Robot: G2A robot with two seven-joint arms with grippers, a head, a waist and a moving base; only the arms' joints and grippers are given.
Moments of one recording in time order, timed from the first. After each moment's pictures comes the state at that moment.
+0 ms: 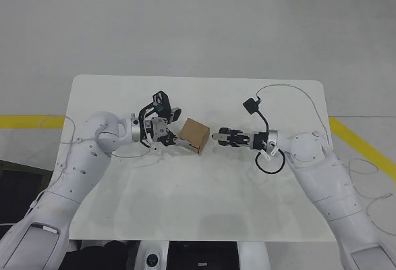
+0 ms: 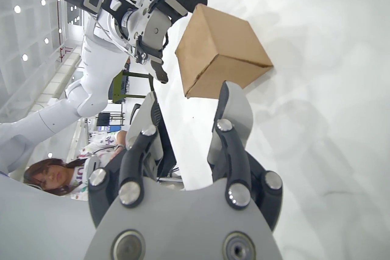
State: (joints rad) left arm 0.77 -1.08 -1.00 -1.17 0.78 -1.01 -0.35; right arm -0.89 -1.16 1.08 -1.28 0.05 -0.44 0.95
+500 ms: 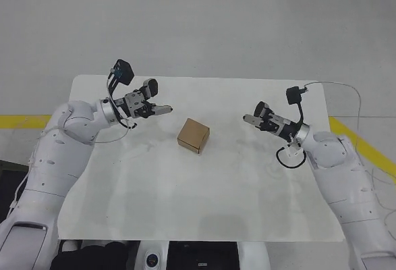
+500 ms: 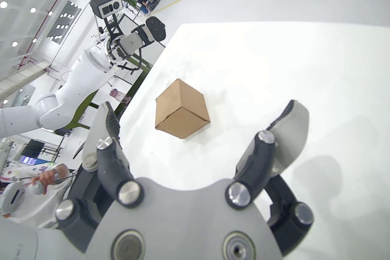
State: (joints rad) left arm 0.74 -1.03 -1.16 -1.17 0.46 -0.92 -0.45; right arm -0.95 -1.12 1.28 -1.27 -0.20 -0.73 0.62
